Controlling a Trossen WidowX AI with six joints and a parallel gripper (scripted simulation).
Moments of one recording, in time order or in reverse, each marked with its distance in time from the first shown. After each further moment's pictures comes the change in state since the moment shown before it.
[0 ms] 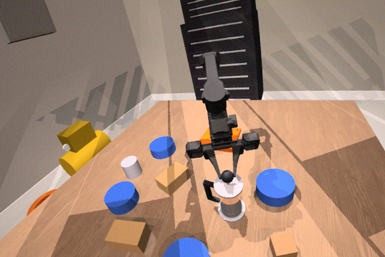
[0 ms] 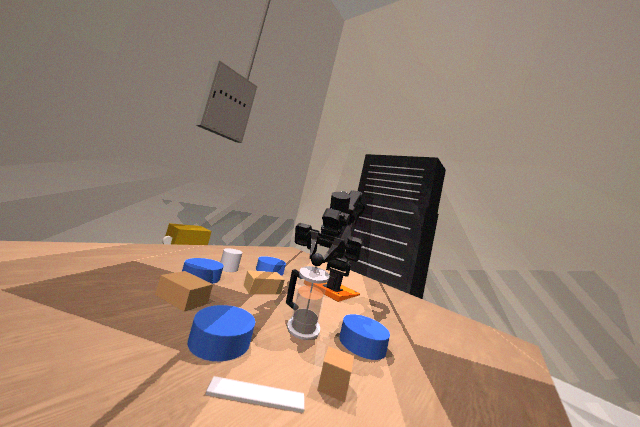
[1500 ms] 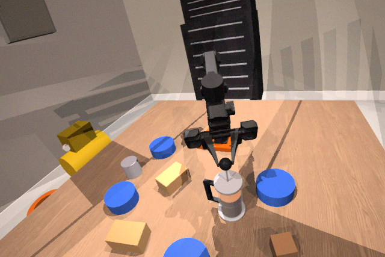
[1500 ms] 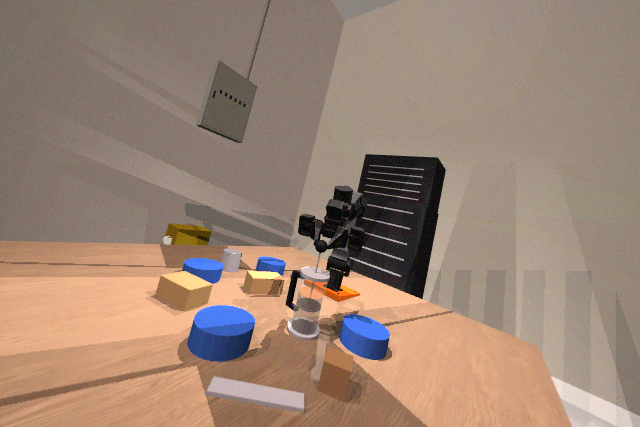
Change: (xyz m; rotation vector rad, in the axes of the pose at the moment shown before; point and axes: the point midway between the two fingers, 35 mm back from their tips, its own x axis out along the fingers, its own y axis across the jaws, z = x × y) arm -0.022 0.000 0.019 -0.001 -0.066 0.001
